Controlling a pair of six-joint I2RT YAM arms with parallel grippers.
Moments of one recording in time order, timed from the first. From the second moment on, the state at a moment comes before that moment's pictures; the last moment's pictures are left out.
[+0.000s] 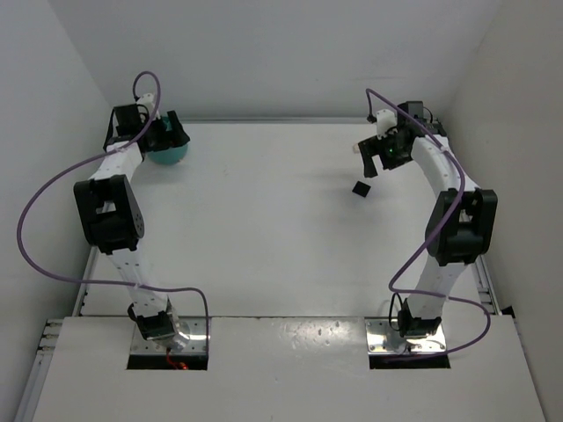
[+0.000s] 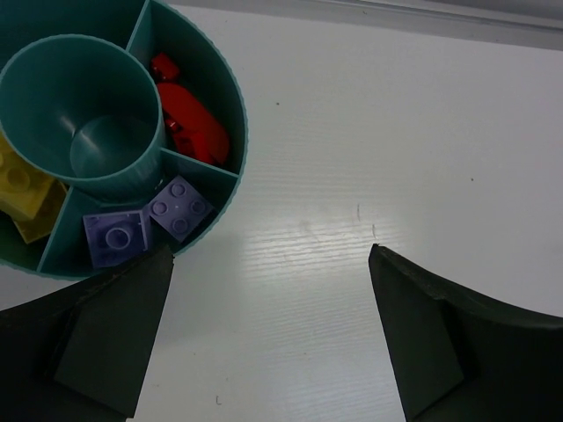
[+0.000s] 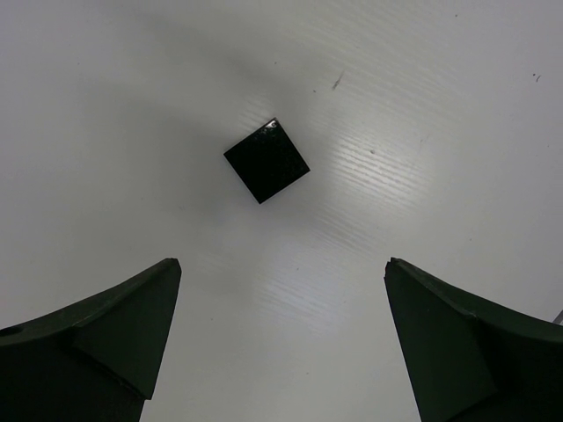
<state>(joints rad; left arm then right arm) 0.23 2.00 1.60 -0.18 0.41 -0.09 0.00 1.87 1.58 -0.74 -0.21 -0.38</state>
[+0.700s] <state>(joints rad) 0.29 2.11 1.71 -0.19 0.38 -0.07 0.00 1.88 1.59 -0.75 -0.19 -0.38</state>
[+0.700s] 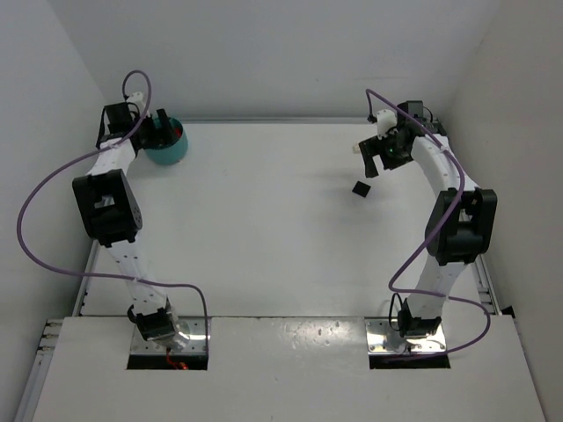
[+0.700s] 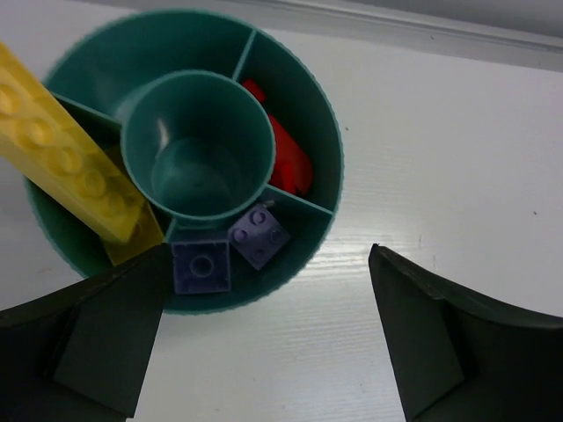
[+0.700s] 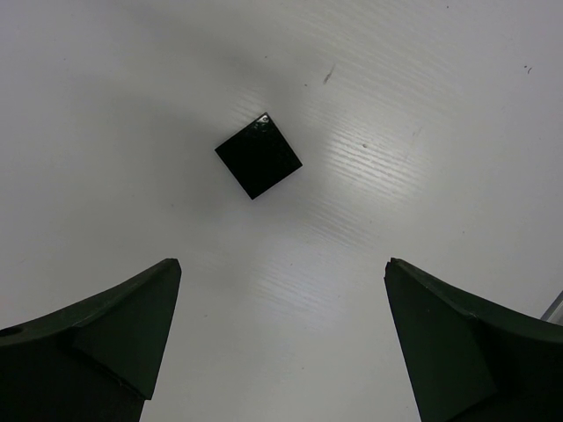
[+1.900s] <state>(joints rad) 0.33 2.10 1.69 -0.20 0.58 -0.08 0.00 1.90 1.59 -0.76 -0.19 -0.38</state>
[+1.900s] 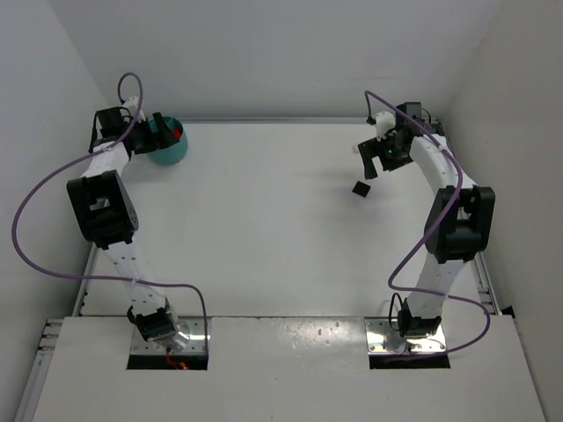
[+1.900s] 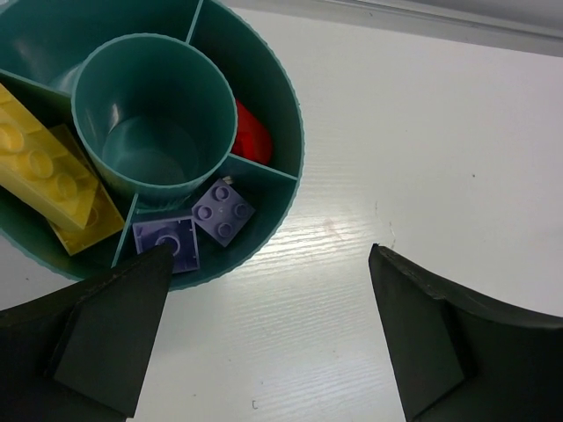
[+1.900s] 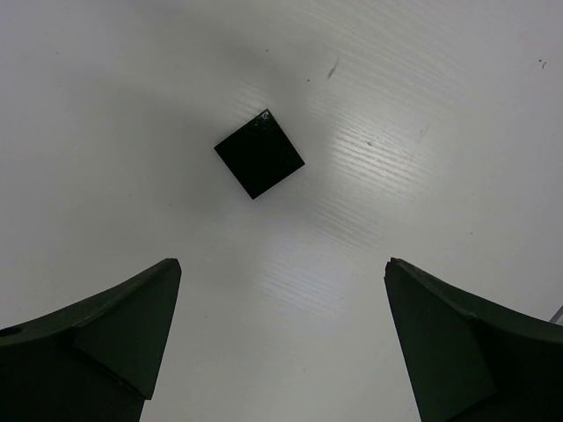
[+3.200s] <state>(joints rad) 0.31 2.16 1.75 -0.19 0.58 -0.07 0.01 1.90 1.59 -0.75 -0.18 -0.38</state>
